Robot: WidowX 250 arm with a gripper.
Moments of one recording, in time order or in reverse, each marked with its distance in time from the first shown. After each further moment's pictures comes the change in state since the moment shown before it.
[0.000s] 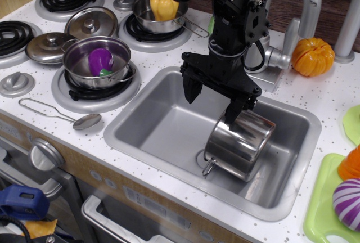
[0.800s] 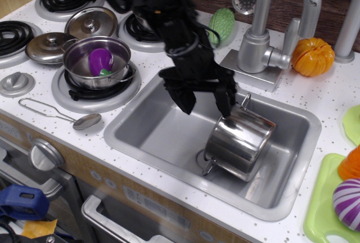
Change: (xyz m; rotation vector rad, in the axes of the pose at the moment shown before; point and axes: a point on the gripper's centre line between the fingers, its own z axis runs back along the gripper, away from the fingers) arm -0.002 0.003 -0.007 -0.464 -0.055 0.173
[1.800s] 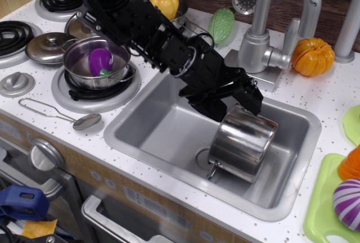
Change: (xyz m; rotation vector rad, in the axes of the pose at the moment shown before) arm 0.002 -0.027 -0.014 -0.353 -0.148 0.110
